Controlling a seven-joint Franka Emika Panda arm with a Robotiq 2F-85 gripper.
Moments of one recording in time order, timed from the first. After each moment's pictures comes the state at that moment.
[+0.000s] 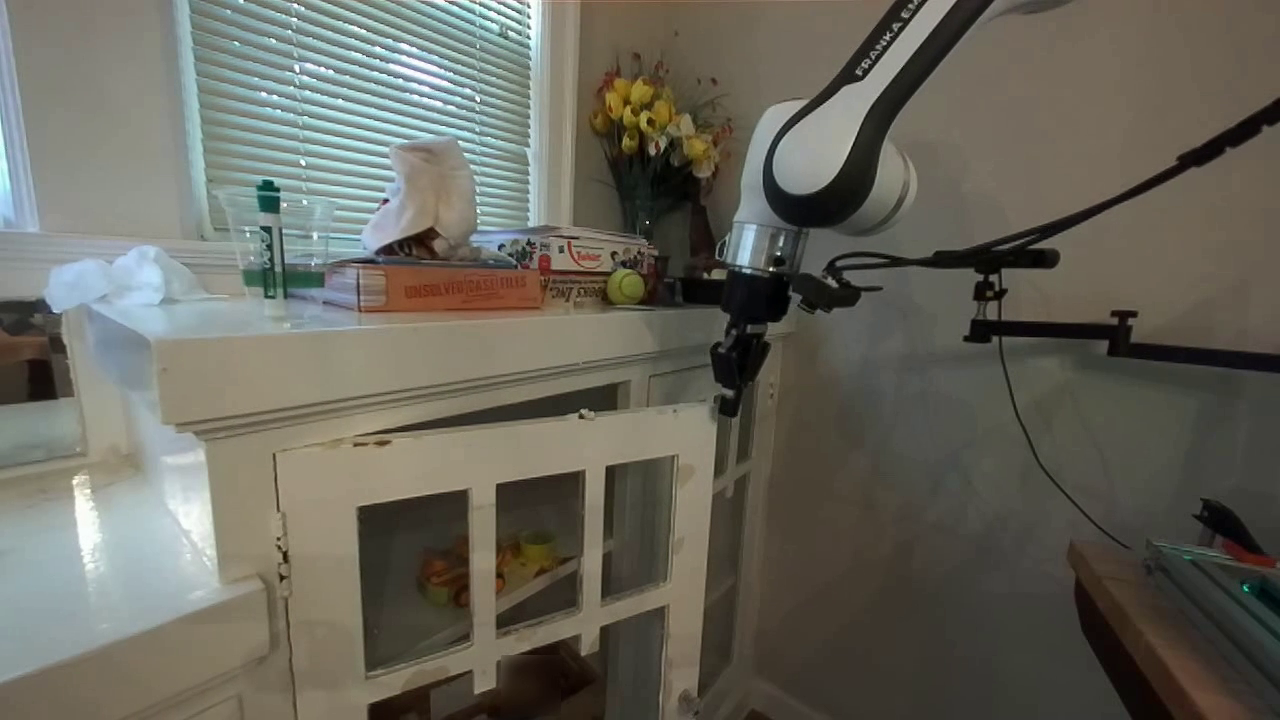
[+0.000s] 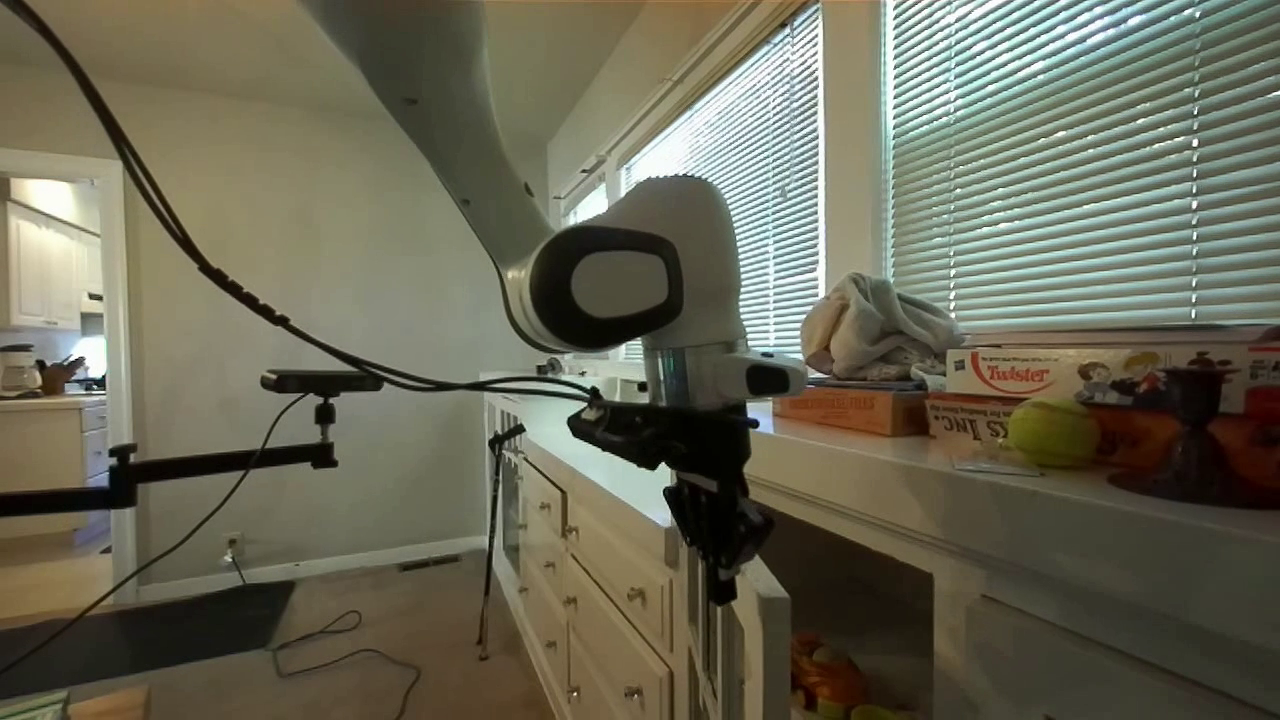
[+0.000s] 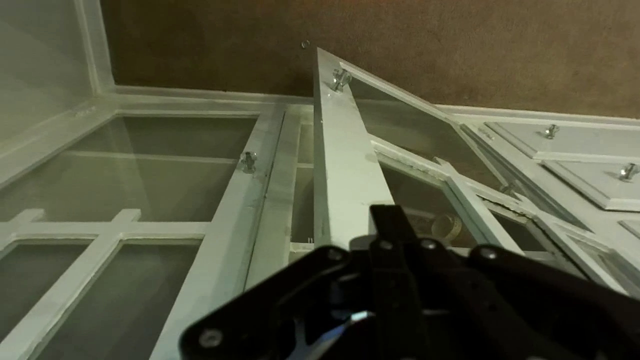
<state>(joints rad) -0.14 0.19 -0.12 -2.33 0.06 2.68 -0.12</state>
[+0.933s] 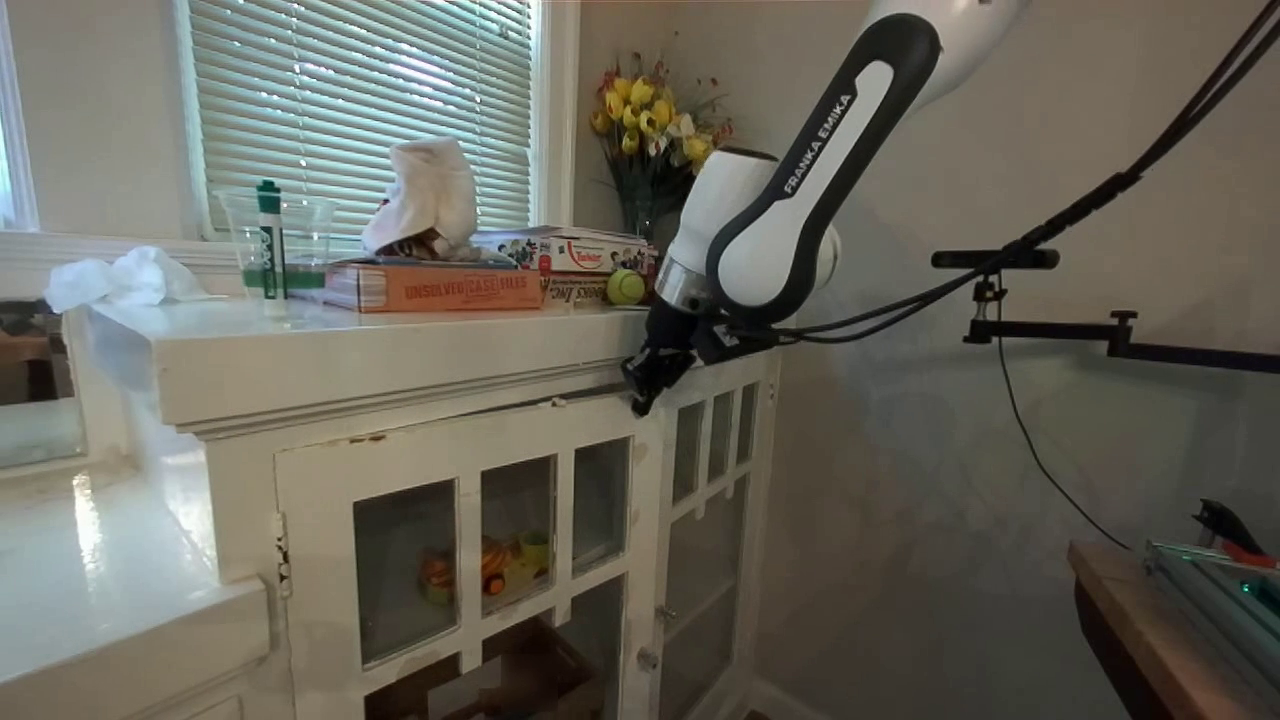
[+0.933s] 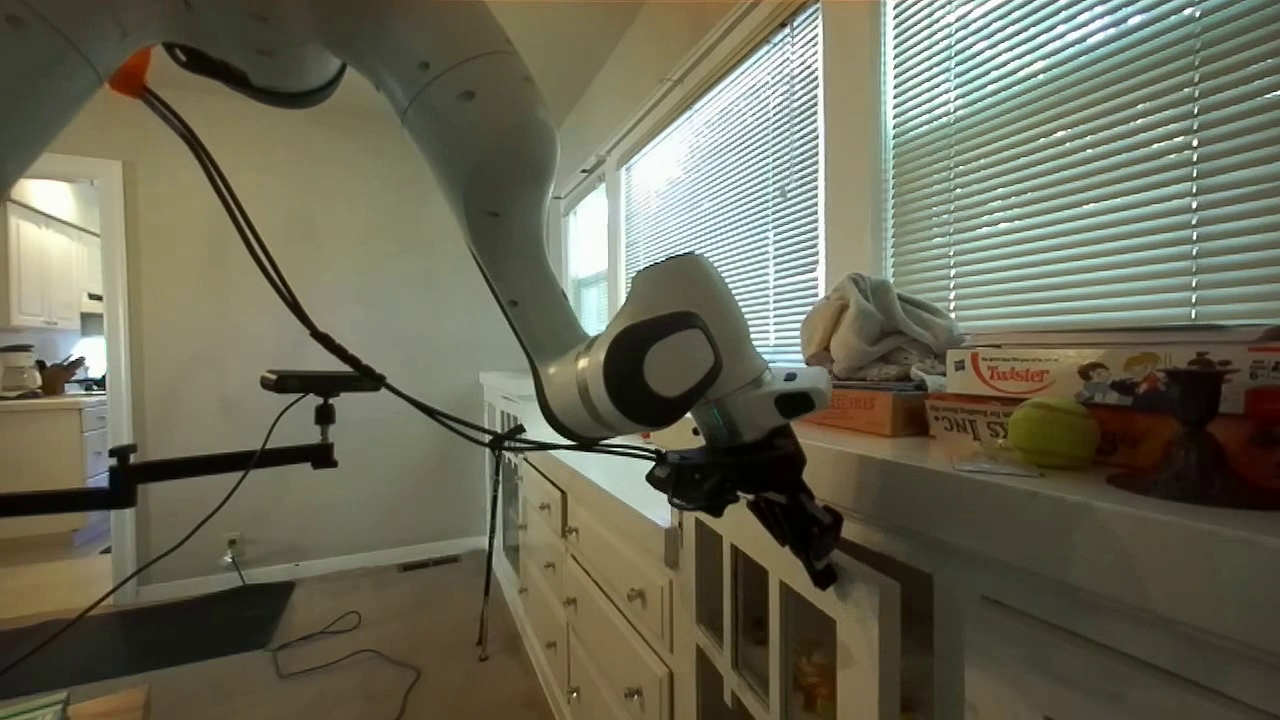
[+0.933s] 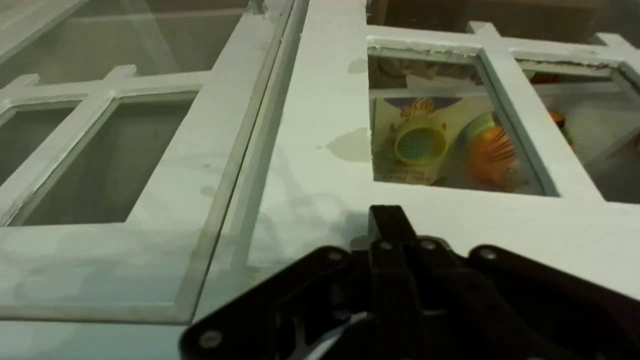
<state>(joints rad) 0.11 0.49 -0.34 -2.13 -0.09 3.06 0.25</state>
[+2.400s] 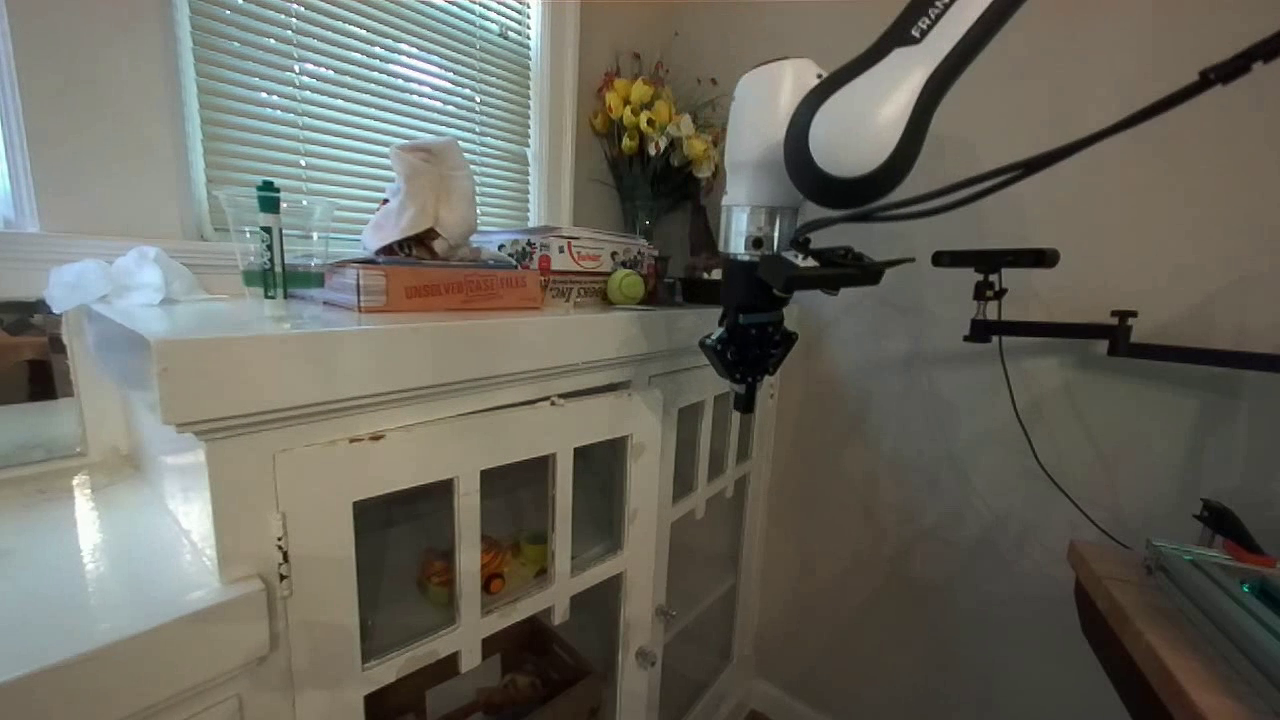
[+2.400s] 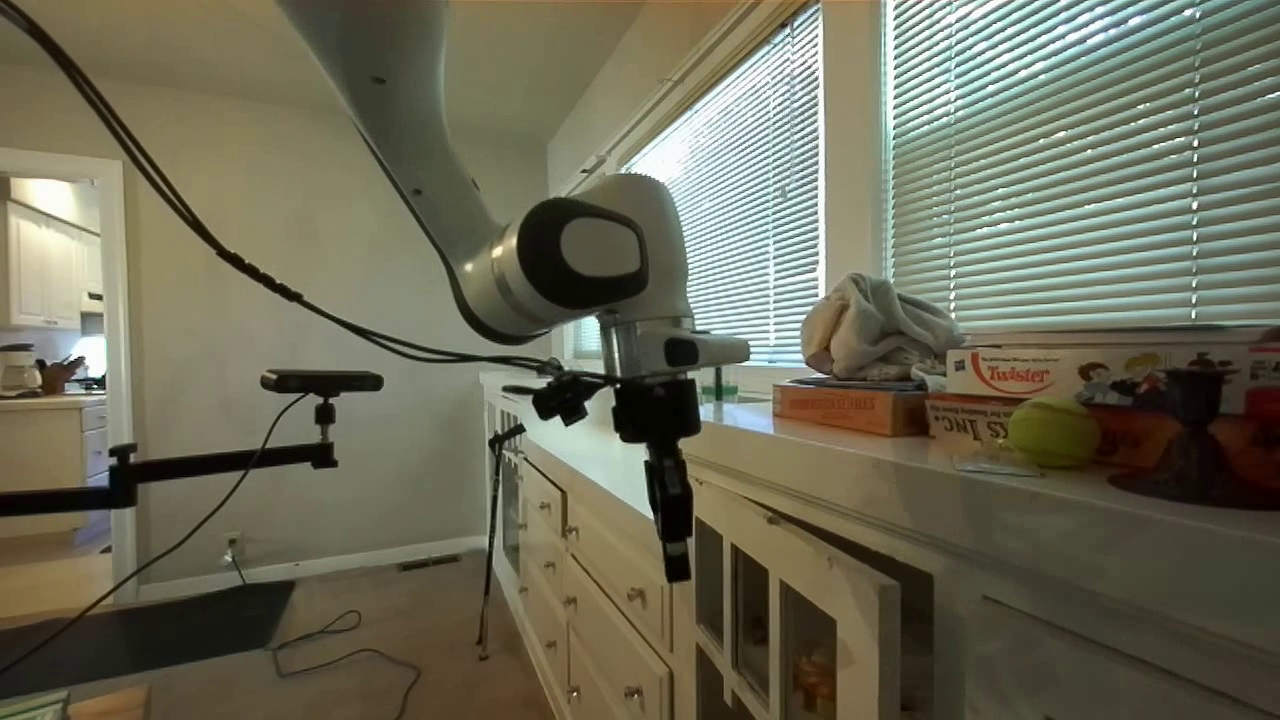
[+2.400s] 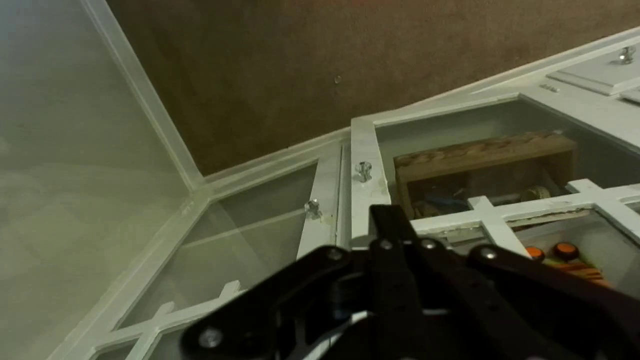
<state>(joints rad) 0.06 0.11 -0.23 -2.37 -0.20 2.55 0.60</state>
